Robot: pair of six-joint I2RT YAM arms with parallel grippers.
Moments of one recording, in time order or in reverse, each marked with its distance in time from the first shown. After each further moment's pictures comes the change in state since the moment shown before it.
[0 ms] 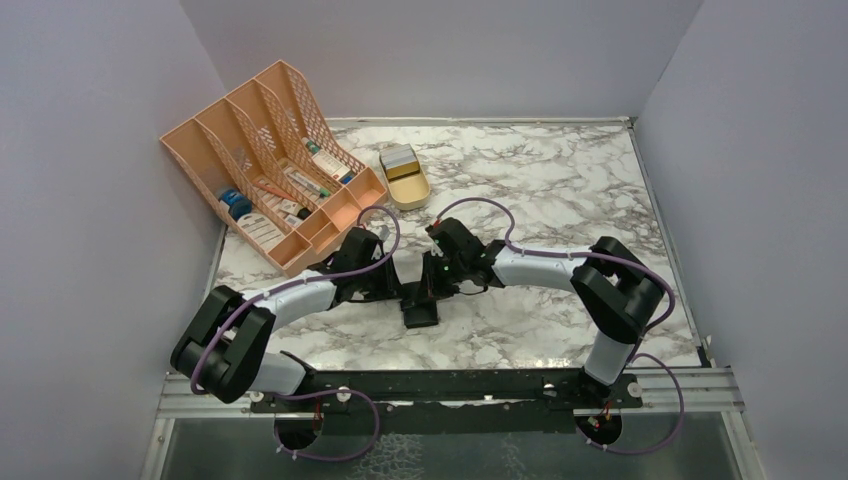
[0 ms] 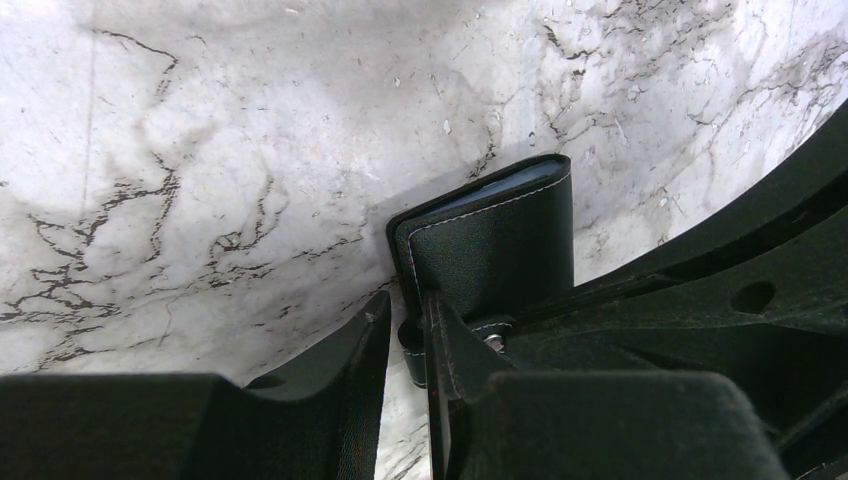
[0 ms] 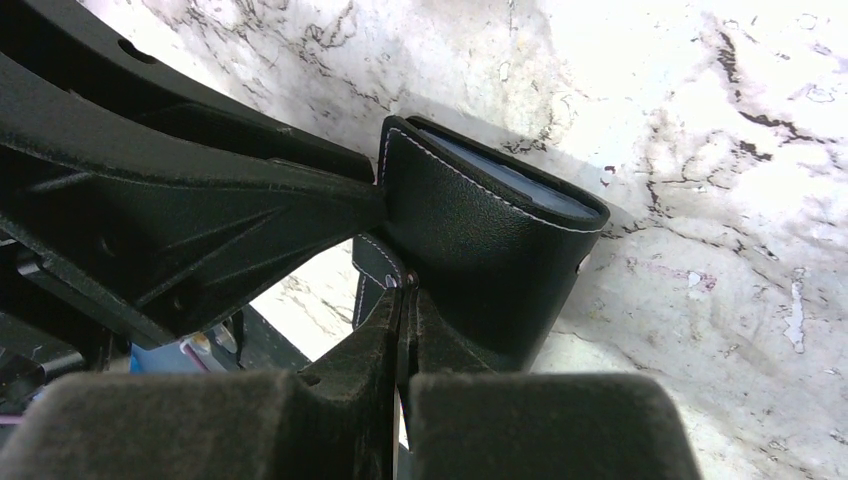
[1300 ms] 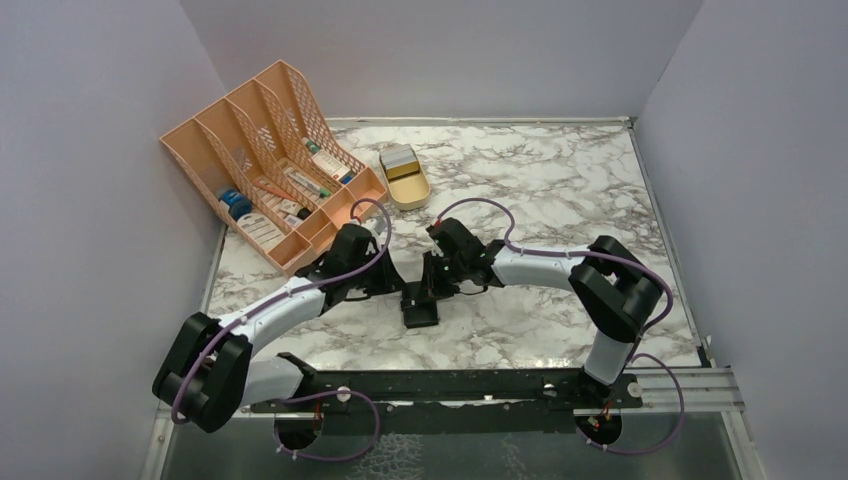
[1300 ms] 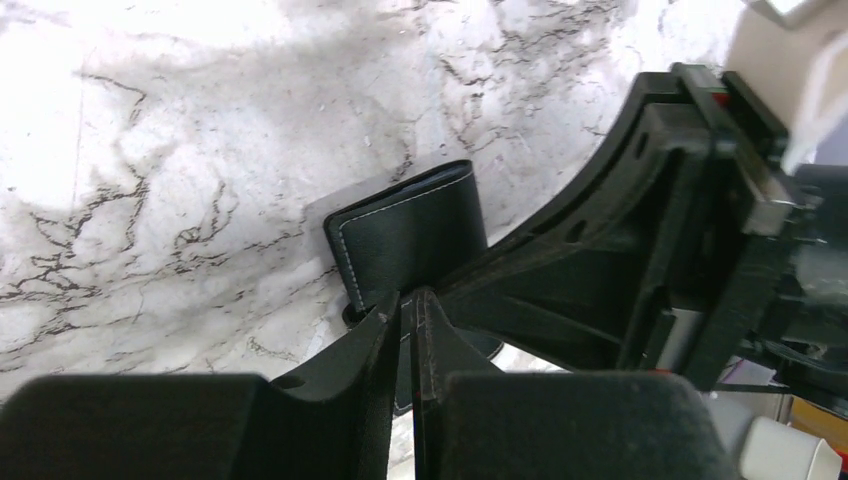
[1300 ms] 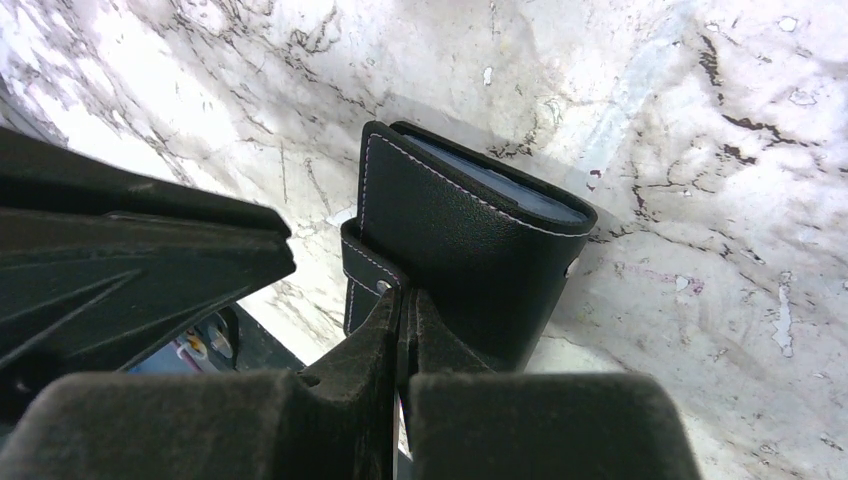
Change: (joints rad) left arm 0.000 -0.137 0.008 -0.041 0.004 -0.021; right arm -0.001 0.013 0.000 -0.003 0.022 0.000
